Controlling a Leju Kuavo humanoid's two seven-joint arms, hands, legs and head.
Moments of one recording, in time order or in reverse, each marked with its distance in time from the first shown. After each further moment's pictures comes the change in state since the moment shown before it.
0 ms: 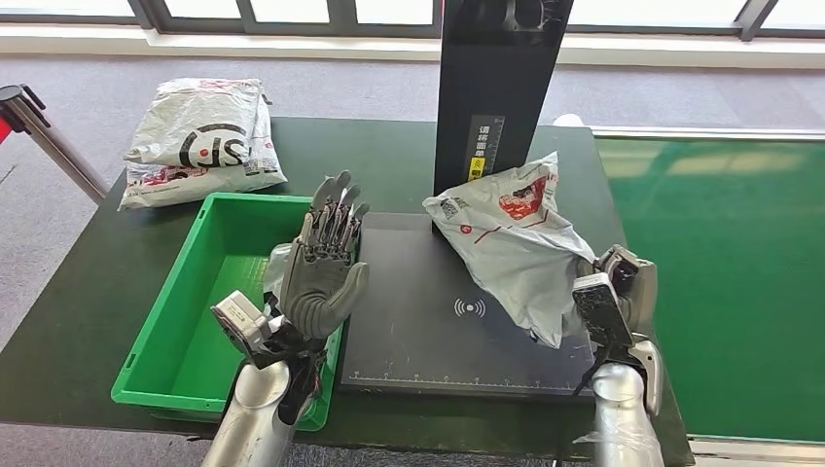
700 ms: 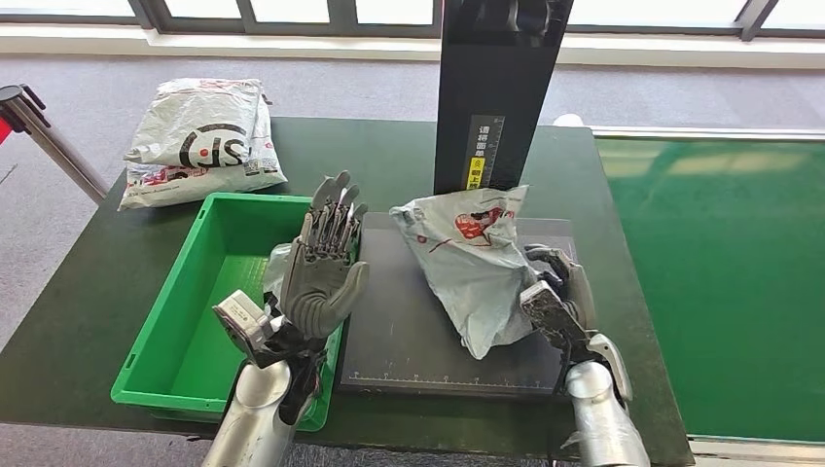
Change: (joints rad) left arm -0.001 0.000 0.000 0.008 0.001 0.038 0.000; right arm -0.037 -0.056 0.145 0.184 0.023 0.166 0.013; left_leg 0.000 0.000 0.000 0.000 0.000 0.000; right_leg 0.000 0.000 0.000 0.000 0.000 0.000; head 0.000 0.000
